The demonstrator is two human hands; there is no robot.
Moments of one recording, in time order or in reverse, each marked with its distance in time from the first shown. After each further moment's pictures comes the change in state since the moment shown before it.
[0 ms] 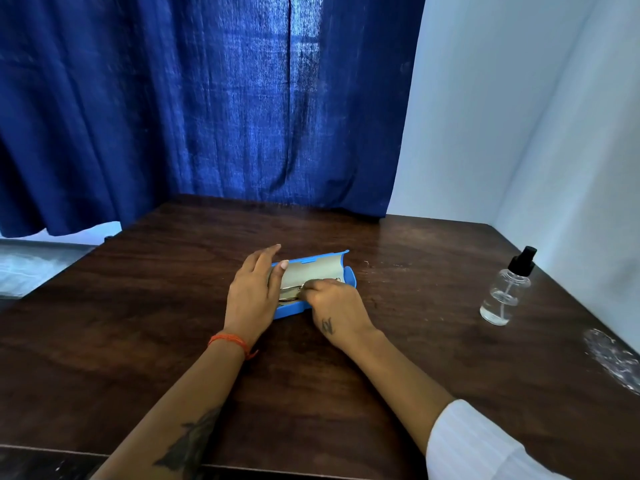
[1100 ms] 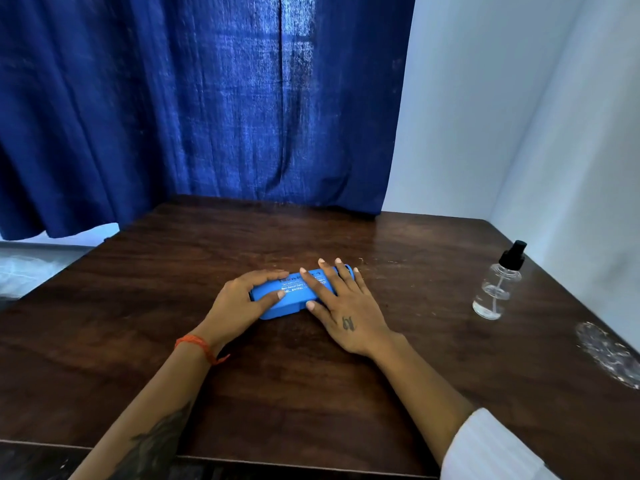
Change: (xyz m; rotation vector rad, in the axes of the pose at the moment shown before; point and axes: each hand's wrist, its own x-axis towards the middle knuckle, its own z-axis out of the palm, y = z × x) left_hand -0.005 -0.015 -0.017 -0.224 -0.333 0.000; right_hand -0.029 0.025 -0.009 0.098 -0.256 0.154
